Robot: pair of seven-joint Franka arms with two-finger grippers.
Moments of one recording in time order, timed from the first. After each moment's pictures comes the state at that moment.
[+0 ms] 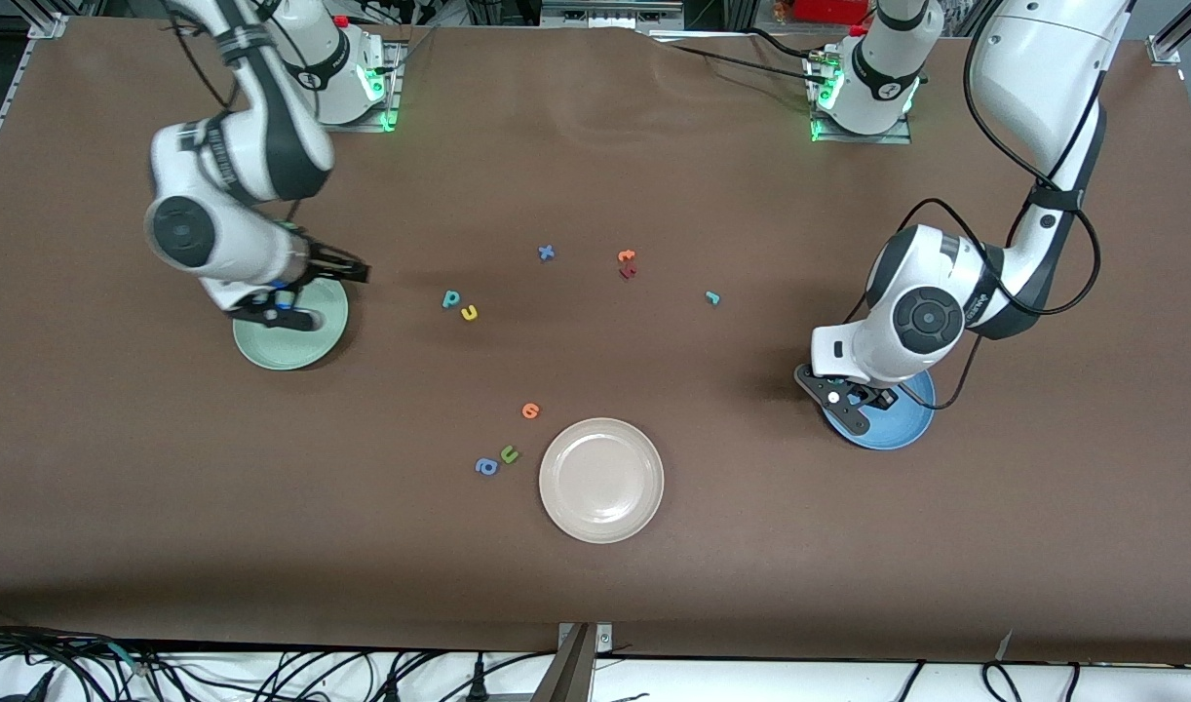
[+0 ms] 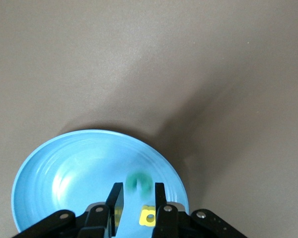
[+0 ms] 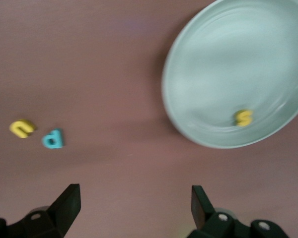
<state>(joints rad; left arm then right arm) -0.04 0.51 -0.21 -1.85 0.23 2.23 0.45 0.09 0.17 0.20 -2.15 0.05 2.02 0.47</state>
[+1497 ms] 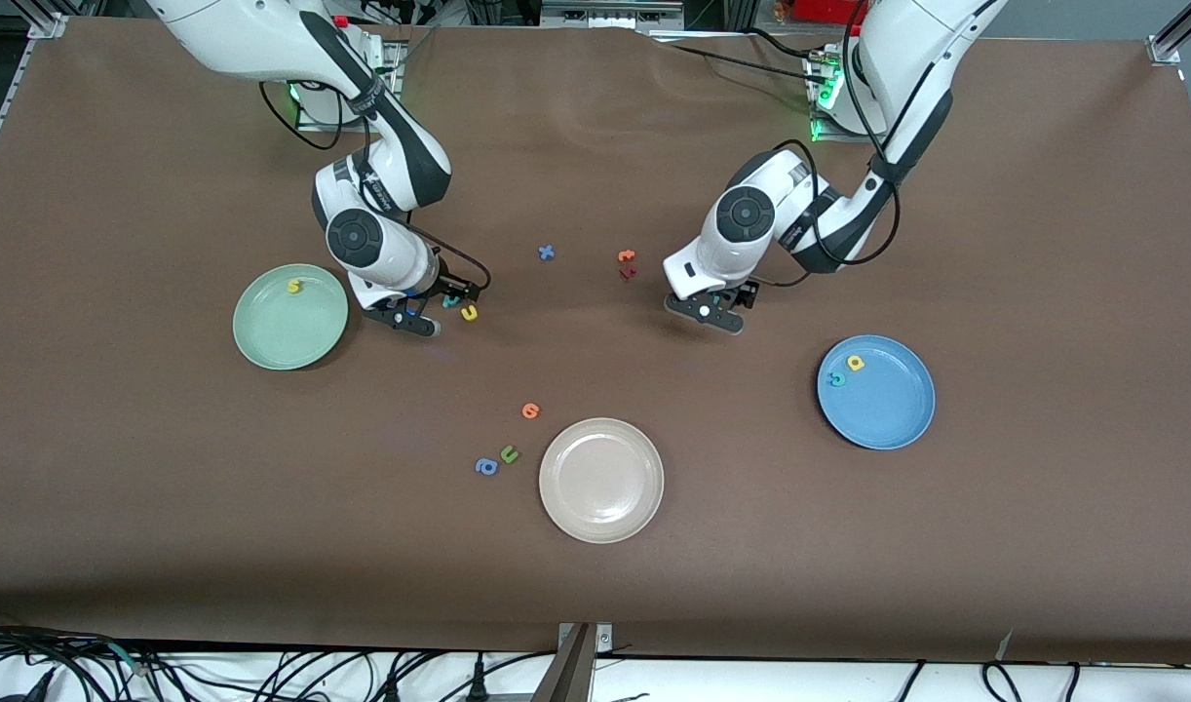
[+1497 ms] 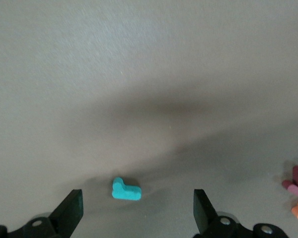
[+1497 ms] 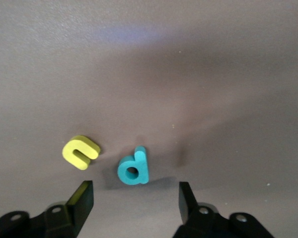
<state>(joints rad) -0.16 0.49 -0.47 -2.14 0.24 2.45 -0.43 0.13 0.43 0.35 -2.23 0.02 2.47 0.74</state>
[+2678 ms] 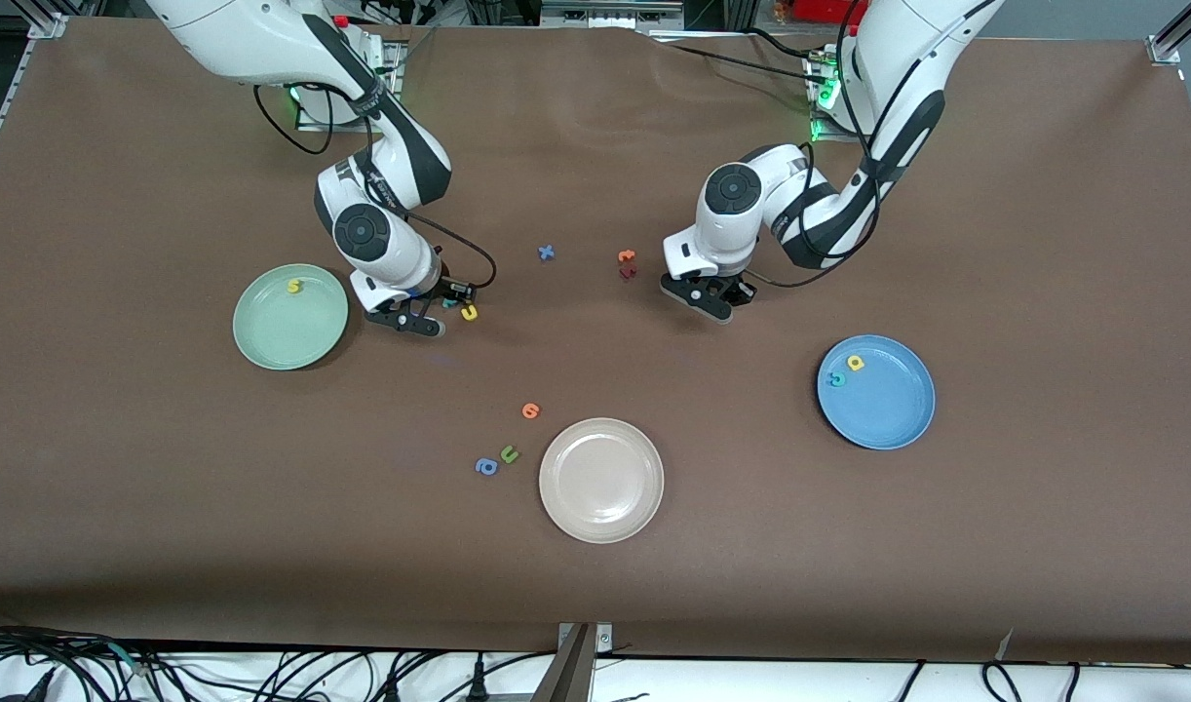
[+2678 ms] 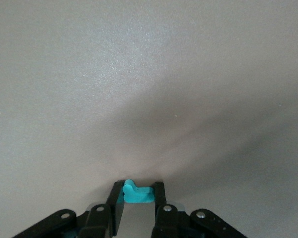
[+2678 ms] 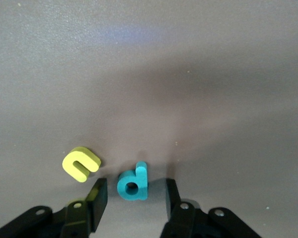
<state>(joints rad) -0.16 0.49 -0.47 -2.20 0.48 2.51 -0.44 0.14 0.44 0.35 -2.23 -0.04 2.52 0.74</state>
